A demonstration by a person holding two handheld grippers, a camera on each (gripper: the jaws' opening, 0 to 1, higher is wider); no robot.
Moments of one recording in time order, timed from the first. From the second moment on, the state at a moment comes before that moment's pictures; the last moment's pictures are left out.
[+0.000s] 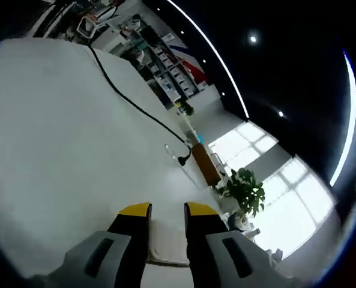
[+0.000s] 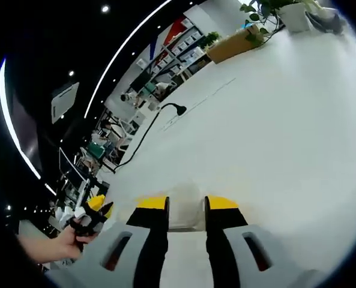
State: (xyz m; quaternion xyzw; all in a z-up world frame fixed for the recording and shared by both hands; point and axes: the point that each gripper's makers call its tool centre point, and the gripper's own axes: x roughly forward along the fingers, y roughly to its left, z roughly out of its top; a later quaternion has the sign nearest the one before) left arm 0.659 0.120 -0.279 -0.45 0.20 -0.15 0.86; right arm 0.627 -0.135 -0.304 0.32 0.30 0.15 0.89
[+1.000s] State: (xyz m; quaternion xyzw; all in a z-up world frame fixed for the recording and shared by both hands) left arm 0.414 0.152 -0.122 0.02 0.20 -0.32 0.93; right arm 0.408 -0.118 -0.148 -0.05 0.23 0.29 0.93
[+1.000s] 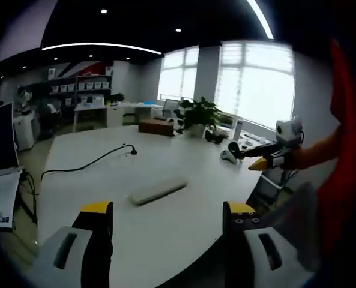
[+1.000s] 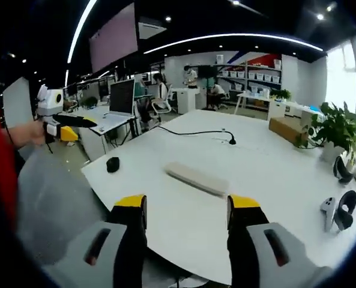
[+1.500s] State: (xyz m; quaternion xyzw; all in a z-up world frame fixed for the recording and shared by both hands) left arm 0.422 0.142 -0.116 -0.01 0.20 -0.30 0.93; right arm 0.392 -0.144 -0.126 0.00 0.20 0.26 0.94
